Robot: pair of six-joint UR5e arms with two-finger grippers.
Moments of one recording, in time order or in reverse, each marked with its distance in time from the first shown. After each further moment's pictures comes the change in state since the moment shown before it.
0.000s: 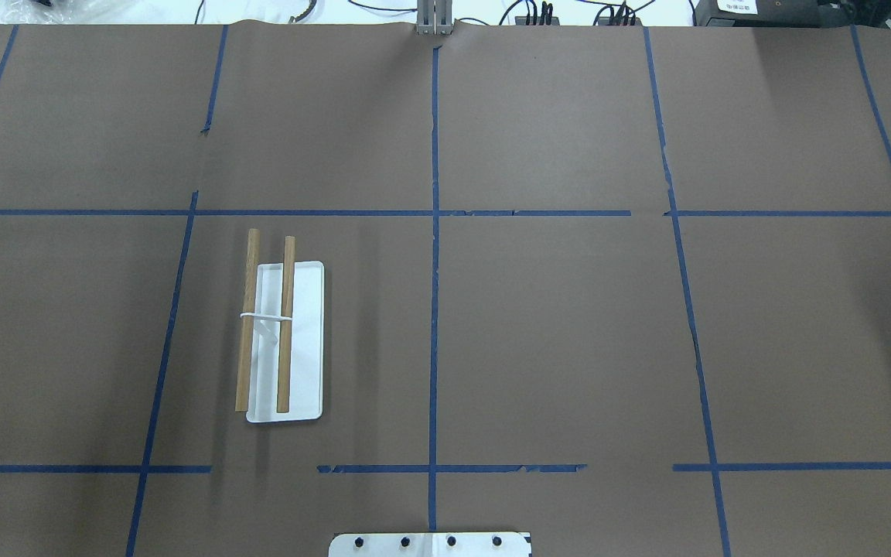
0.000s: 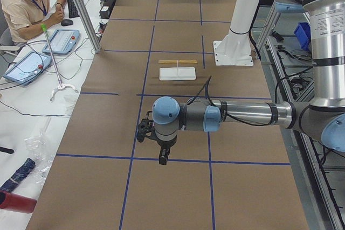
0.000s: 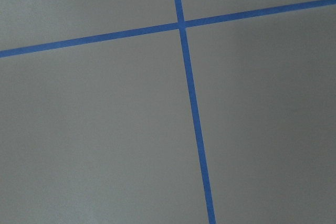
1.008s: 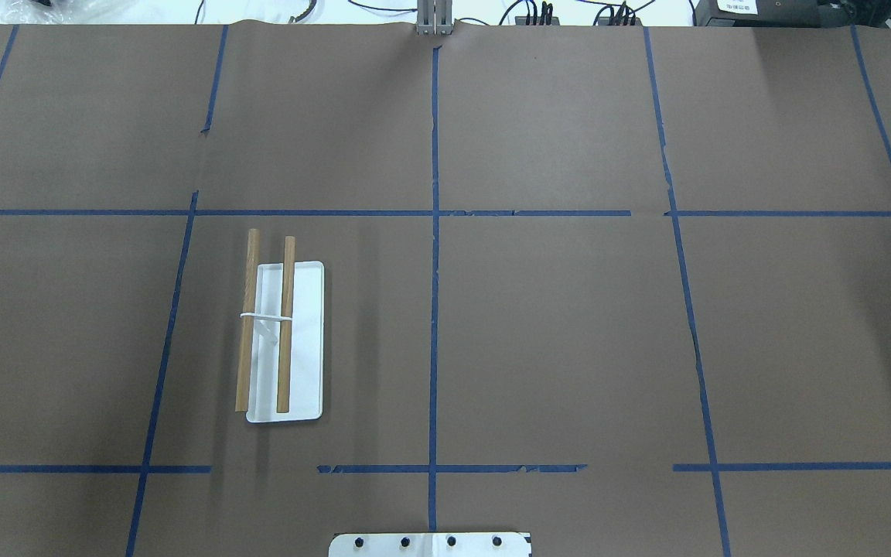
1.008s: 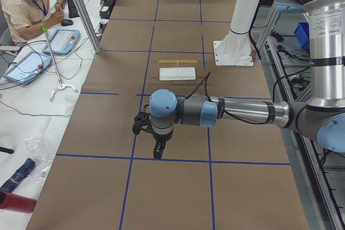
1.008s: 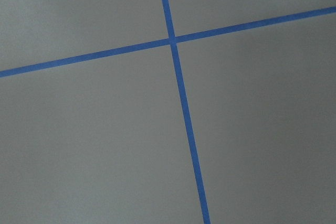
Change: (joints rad) left arm 0.002 -0.036 -0.020 -0.012 0.002 0.007; right arm -0.005 0.040 0.003 0.131 -0.020 0.013
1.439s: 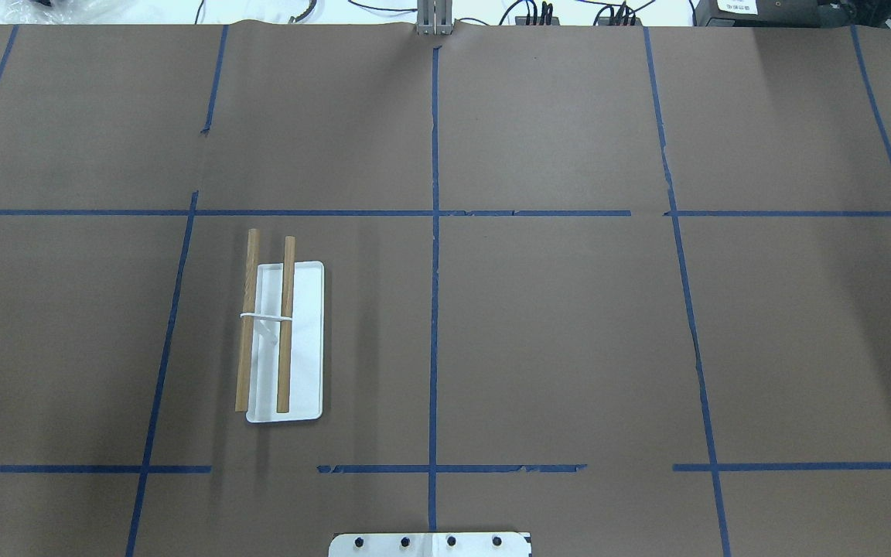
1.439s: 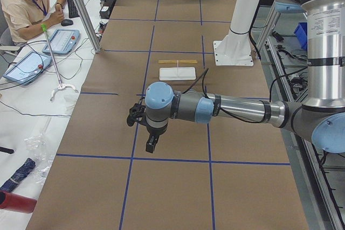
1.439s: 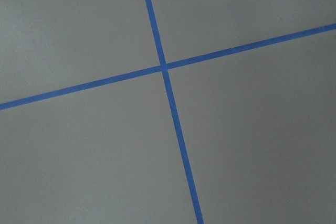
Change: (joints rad) left arm 0.000 -0.031 -0.003 -0.064 0.000 -0.002; right arm -0.052 0.034 -0.009 0.173 -0.012 0.018
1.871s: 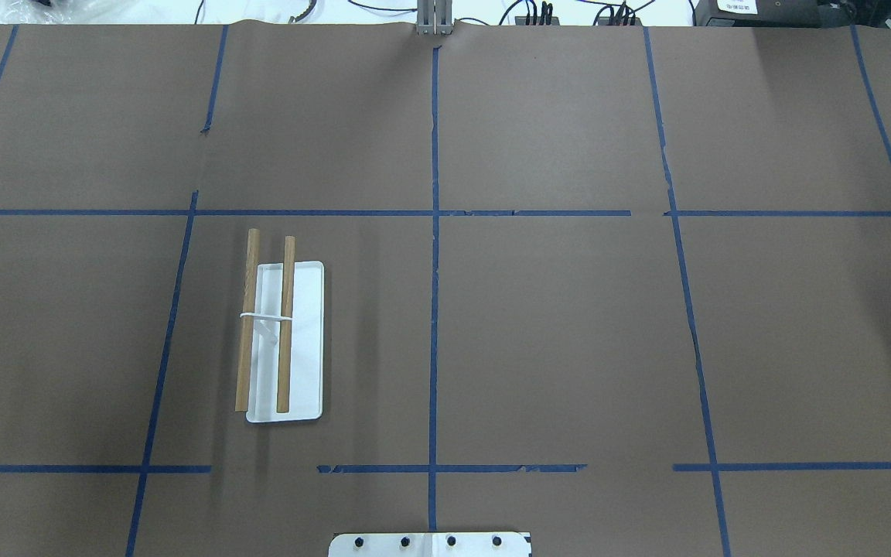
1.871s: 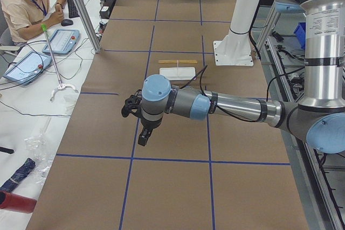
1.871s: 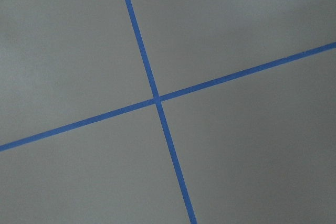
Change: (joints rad) left arm -0.001 -0.033 -0.002 -0.079 -0.003 -0.006; right arm -0.019 -0.046 -0.125 0.284 -0.003 -0.010
